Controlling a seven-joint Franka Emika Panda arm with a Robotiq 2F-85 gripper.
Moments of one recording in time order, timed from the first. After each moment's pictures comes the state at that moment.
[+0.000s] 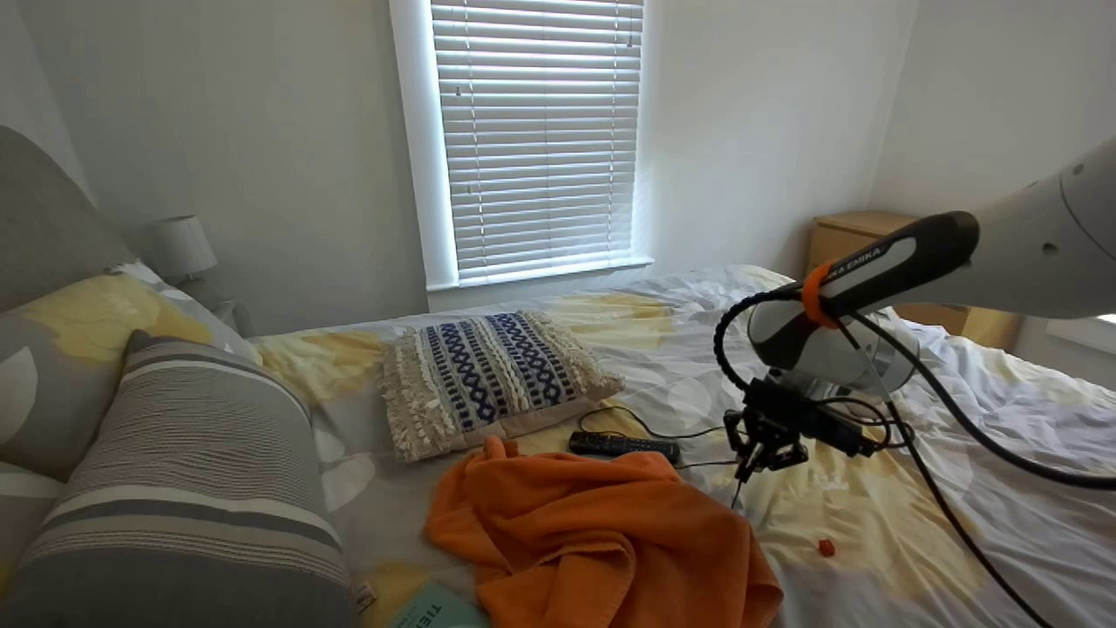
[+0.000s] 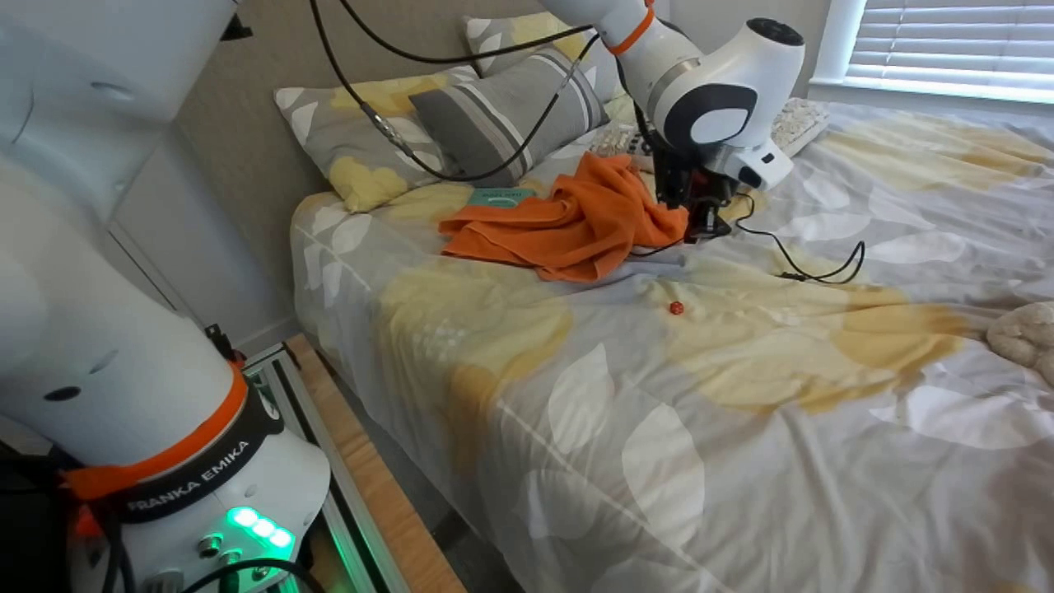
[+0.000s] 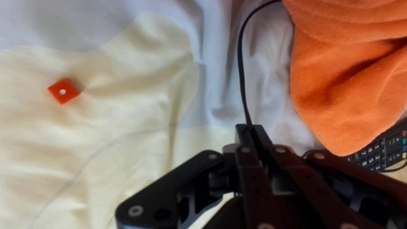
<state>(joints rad) -0.09 0.87 -0.01 -1.50 0.44 2.39 0.37</state>
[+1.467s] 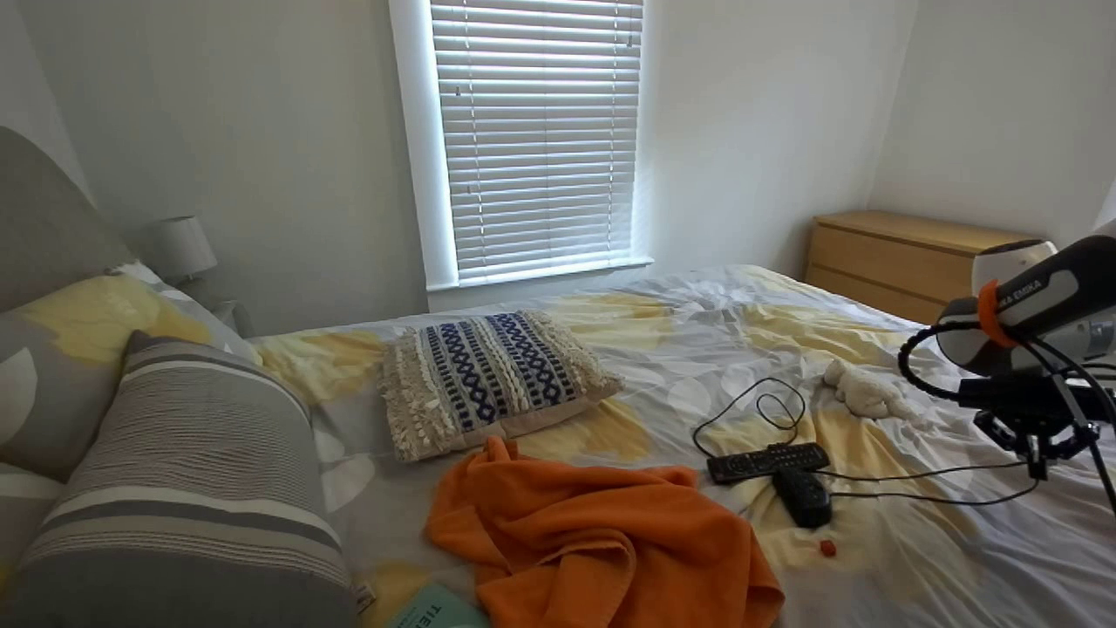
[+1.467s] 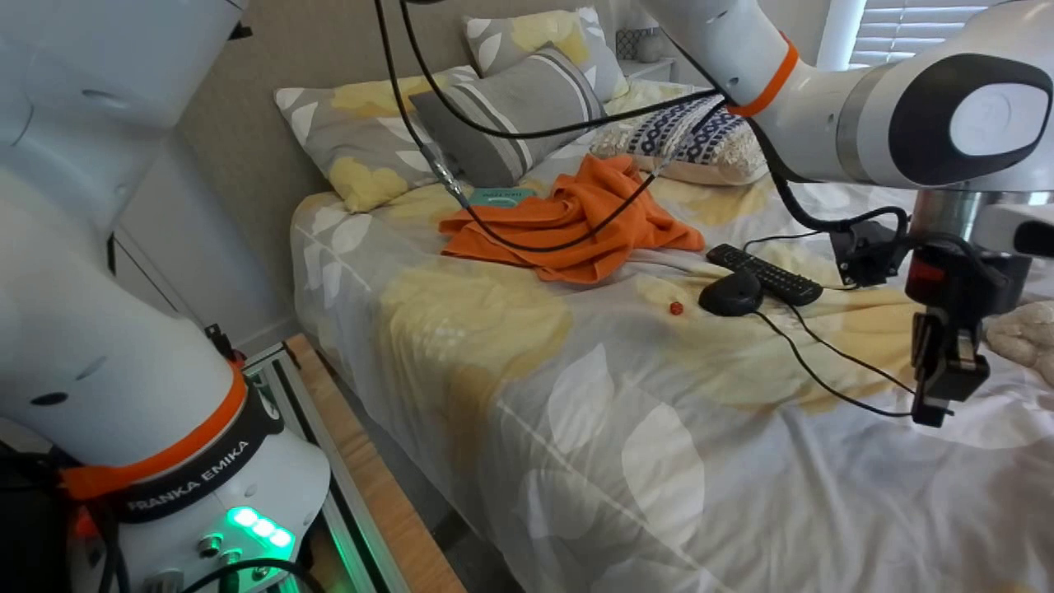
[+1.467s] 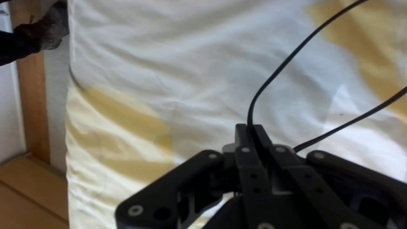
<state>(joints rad) -0.18 0.90 -0.46 -1.48 0.01 2.19 0.66</state>
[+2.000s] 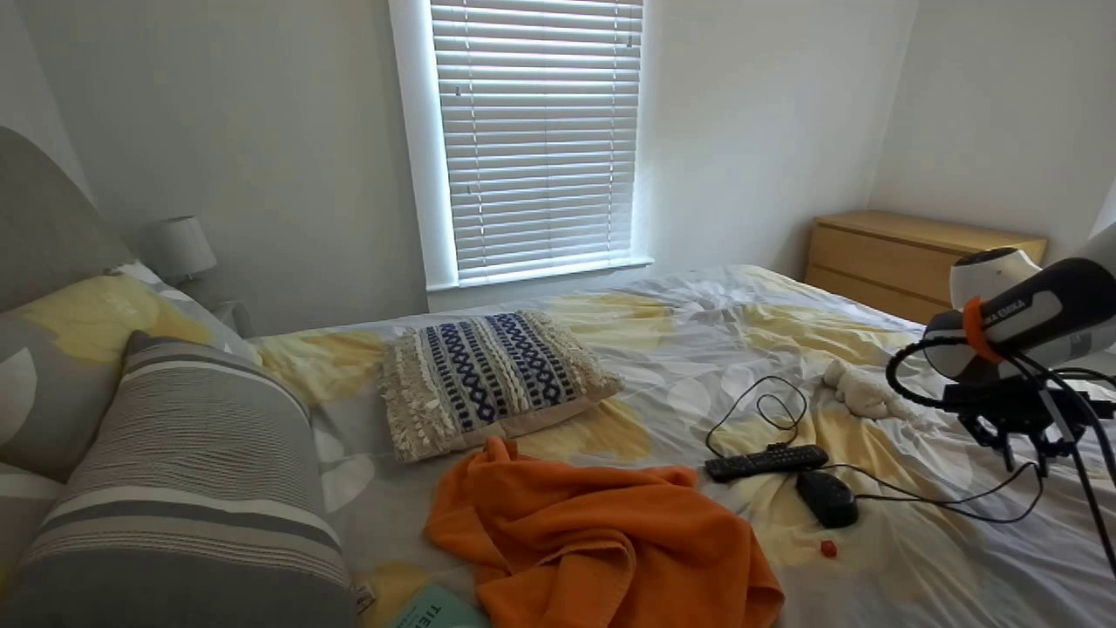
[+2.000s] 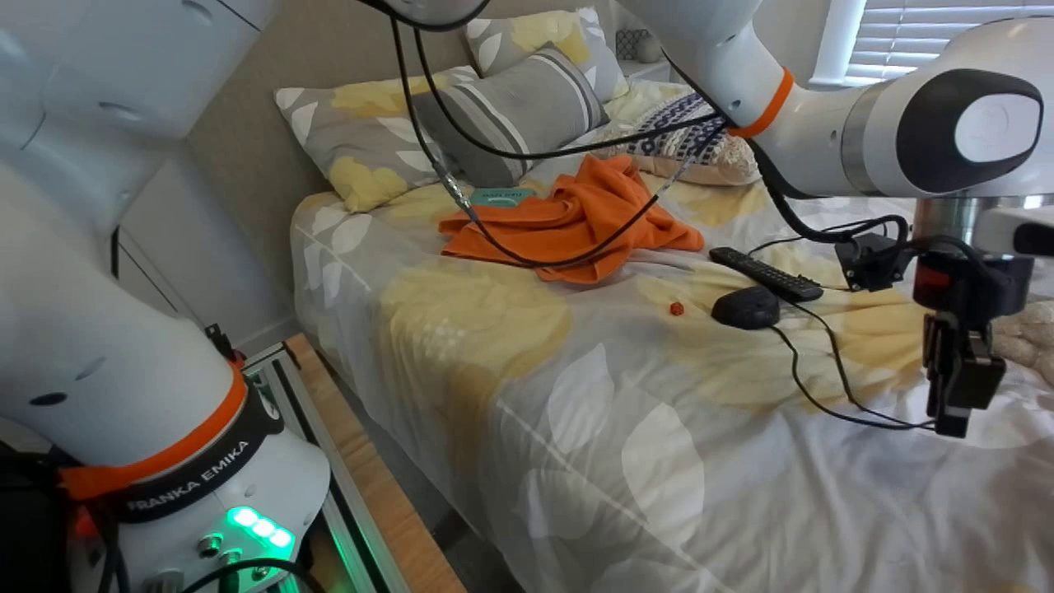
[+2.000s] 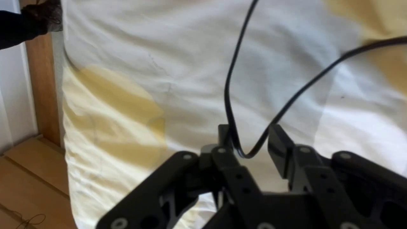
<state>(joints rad) -0.18 0.95 -0.44 -1.40 -0.06 2.19 0.73</state>
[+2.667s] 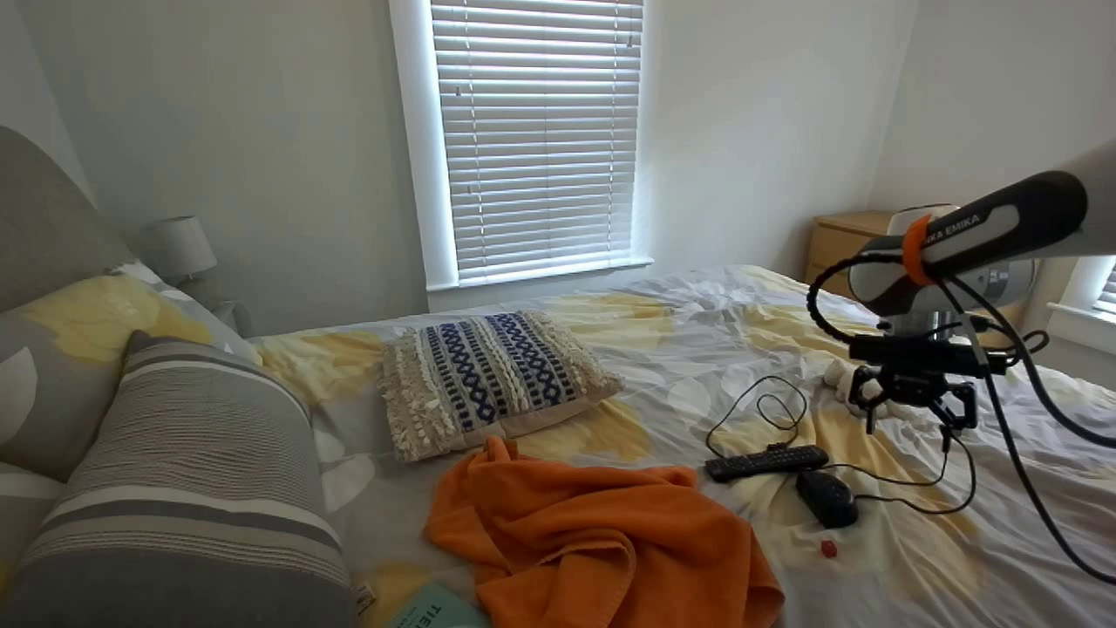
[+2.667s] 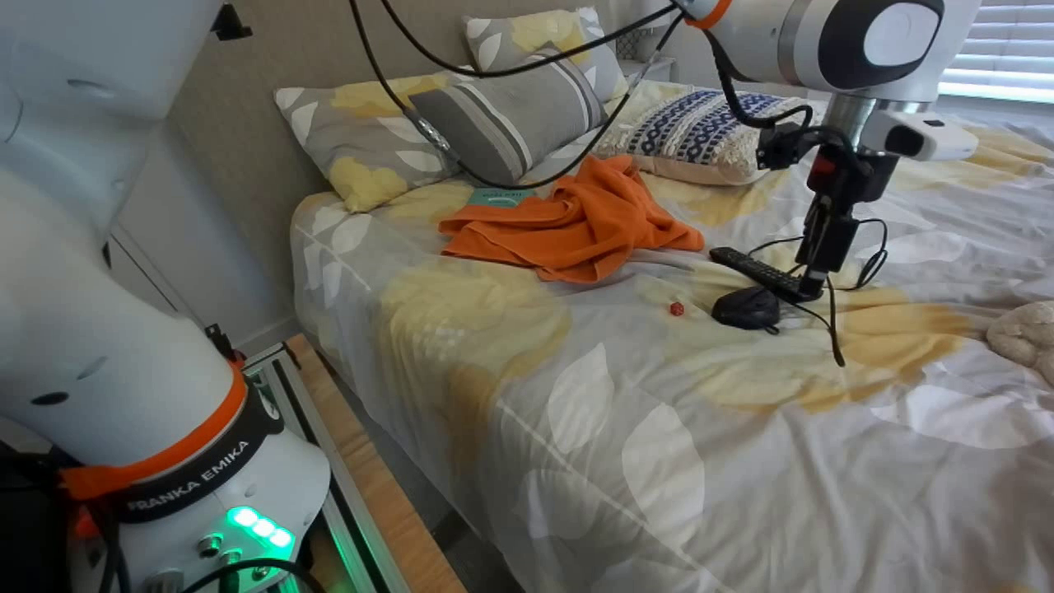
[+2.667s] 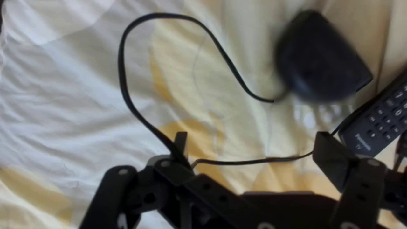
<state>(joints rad) -0.17 0.84 -0.23 -1.36 0.11 1.97 0.72</state>
